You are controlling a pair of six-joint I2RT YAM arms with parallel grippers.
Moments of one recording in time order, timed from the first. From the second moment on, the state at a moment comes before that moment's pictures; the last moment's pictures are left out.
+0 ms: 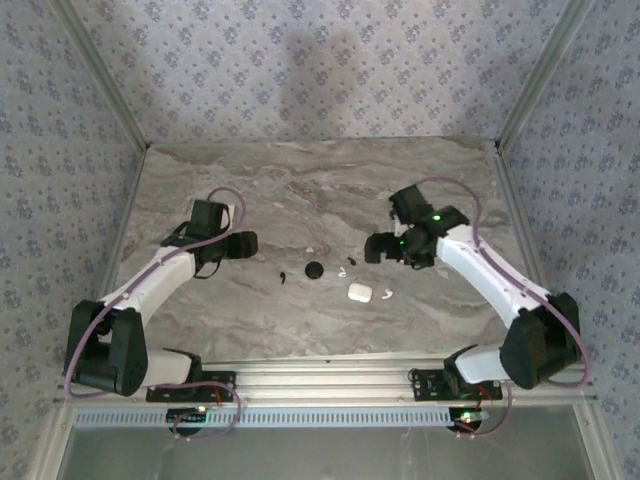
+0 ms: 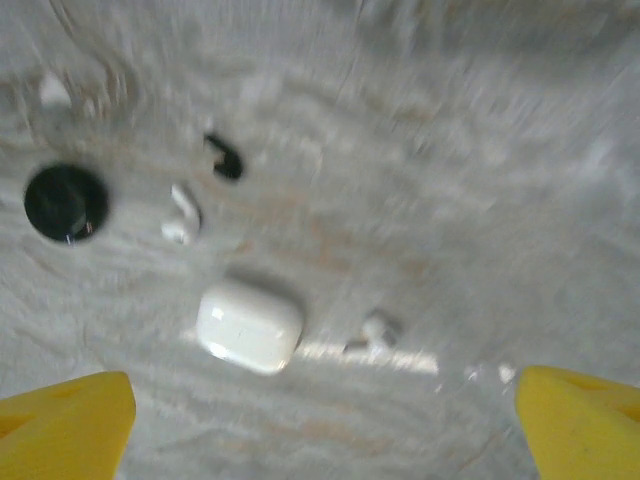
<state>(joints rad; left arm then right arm) -0.26 1.32 0.81 -0.42 0.09 -0.28 0.49 1.39 1.14 -0.99 -0.07 0.46</state>
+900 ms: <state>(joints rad) -0.28 1.36 0.81 -0.42 0.12 -0.38 0.68 1.80 1.23 -1.01 -0.09 0.76</state>
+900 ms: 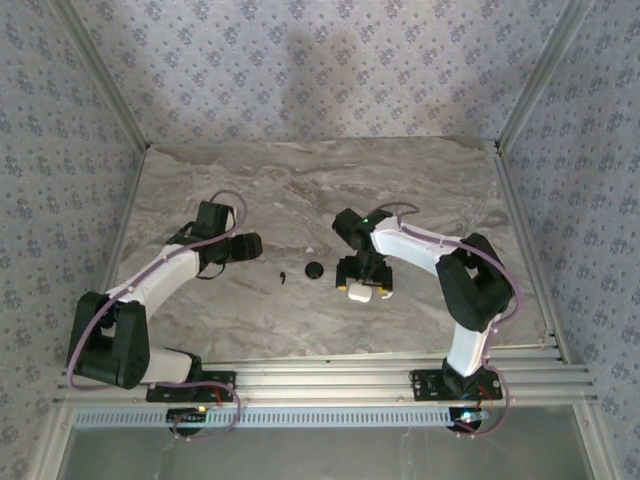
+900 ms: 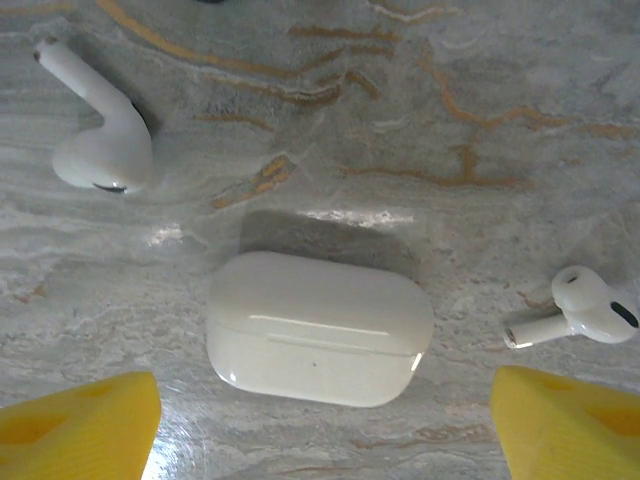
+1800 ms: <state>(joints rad) -0.29 1.38 0.81 -0.42 0.12 -0.38 0.67 1.88 1.22 -0.96 -0.09 0.77</state>
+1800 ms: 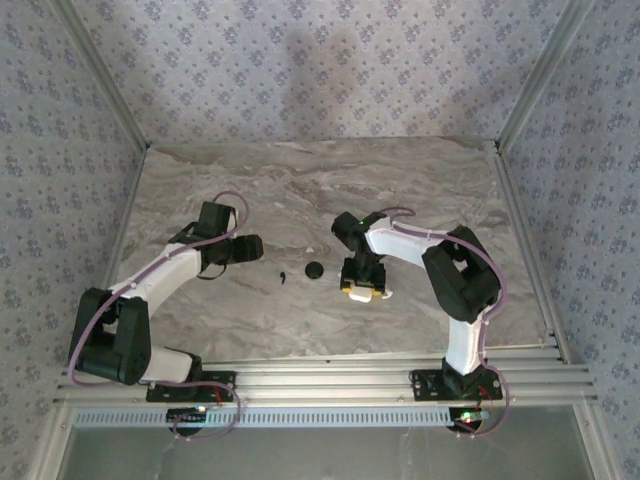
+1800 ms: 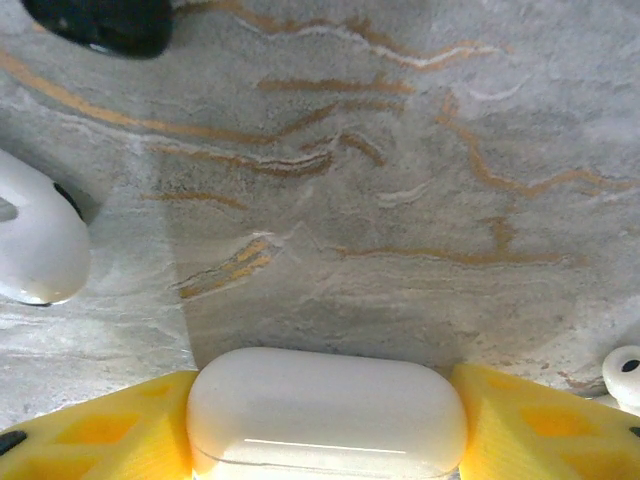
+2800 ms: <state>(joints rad) -0.66 1.19 0.59 0.36 0.38 0.02 0.53 1.30 0.91 0.00 -0.35 0.81</state>
